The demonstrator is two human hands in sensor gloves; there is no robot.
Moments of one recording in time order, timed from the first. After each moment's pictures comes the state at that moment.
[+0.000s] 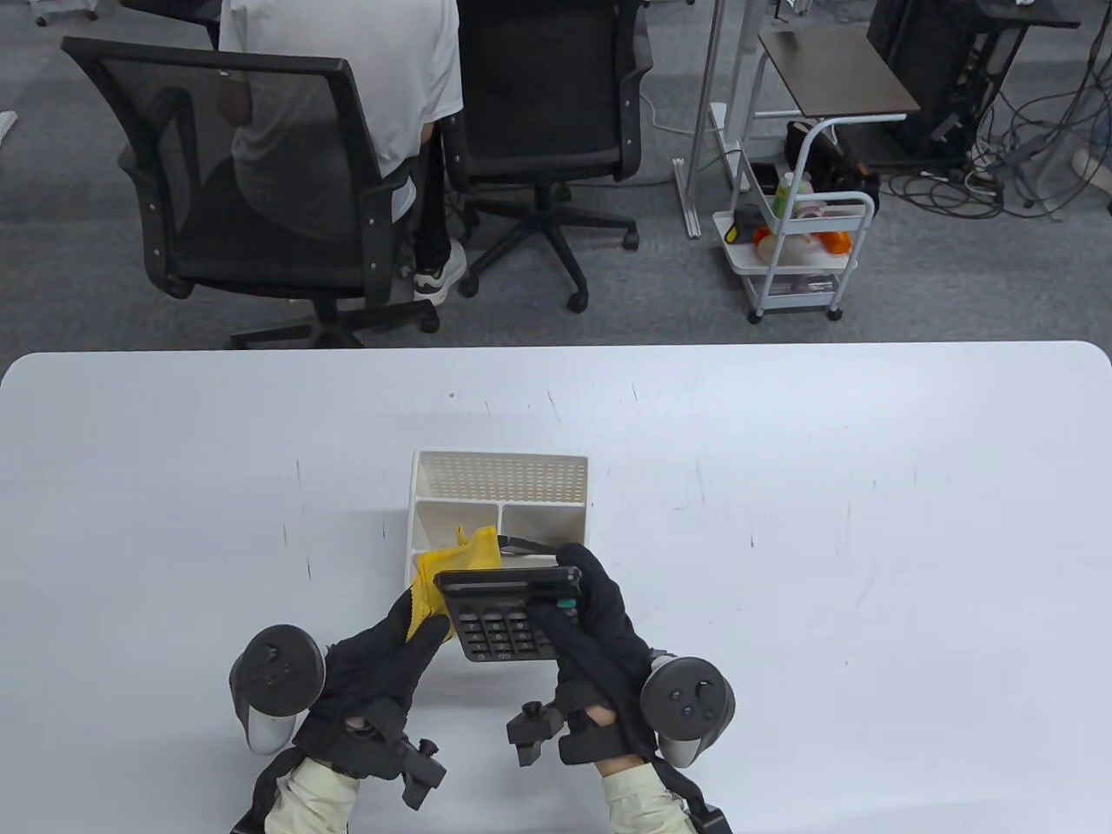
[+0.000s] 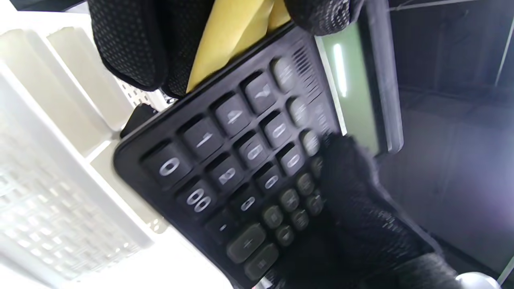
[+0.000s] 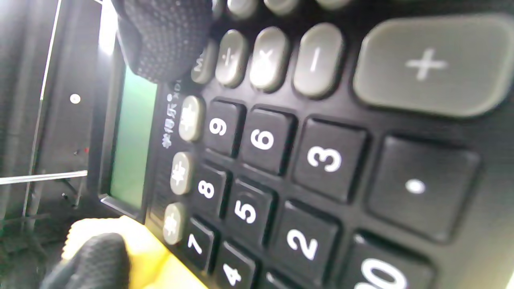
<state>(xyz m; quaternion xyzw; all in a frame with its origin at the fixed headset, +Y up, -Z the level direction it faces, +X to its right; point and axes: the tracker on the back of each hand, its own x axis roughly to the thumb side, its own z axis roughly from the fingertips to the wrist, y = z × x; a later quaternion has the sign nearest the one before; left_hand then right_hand) -0.223 -0.687 -0.267 0.05 -0.20 0.53 0.82 0.043 -0.692 -0.264 0.10 -0.26 0.74 0.62</state>
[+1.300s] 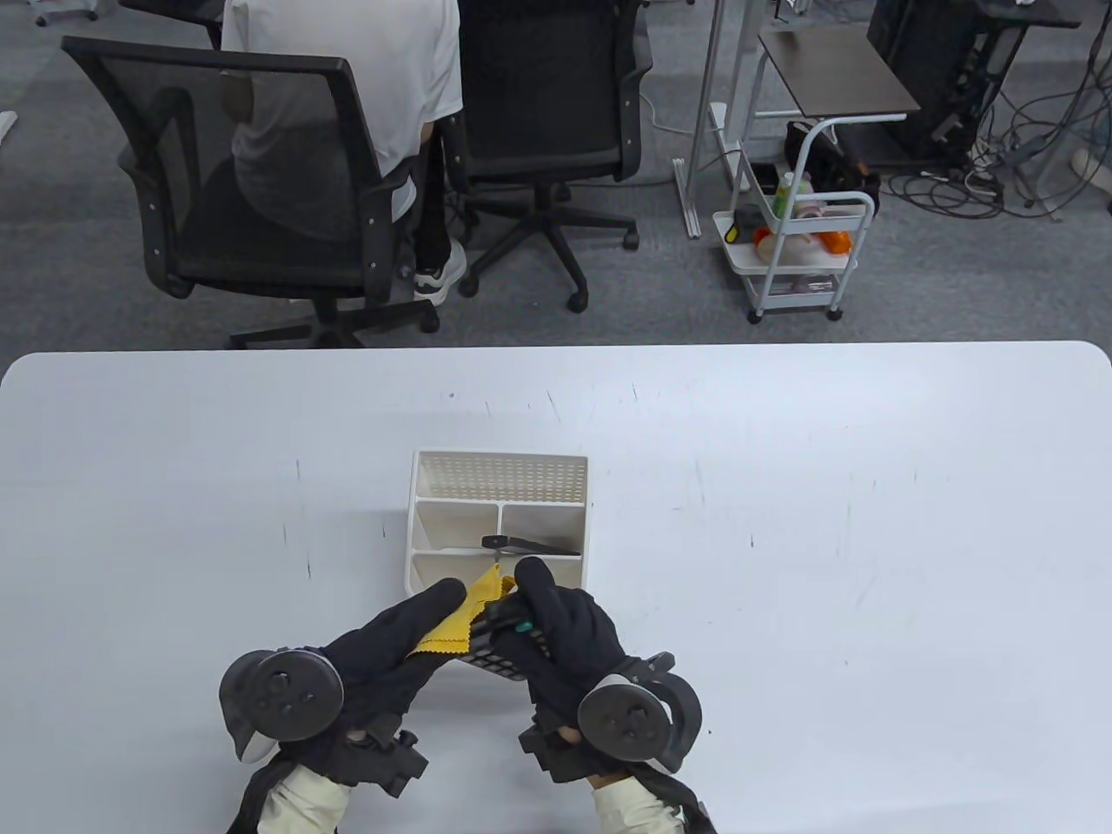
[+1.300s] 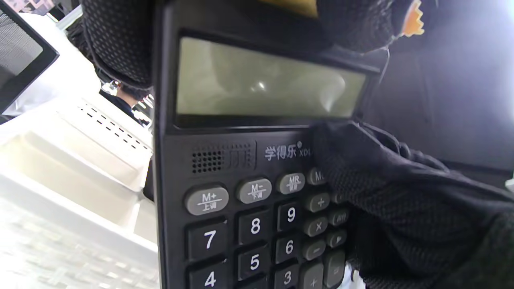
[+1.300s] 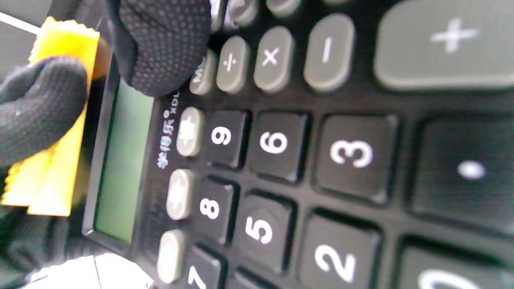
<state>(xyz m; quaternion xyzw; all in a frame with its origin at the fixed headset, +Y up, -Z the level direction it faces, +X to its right) -0.222 -0.665 -0.253 0.14 -0.24 0.36 0.89 0.017 -0.686 -0.254 0.21 -0.28 0.85 0.38</state>
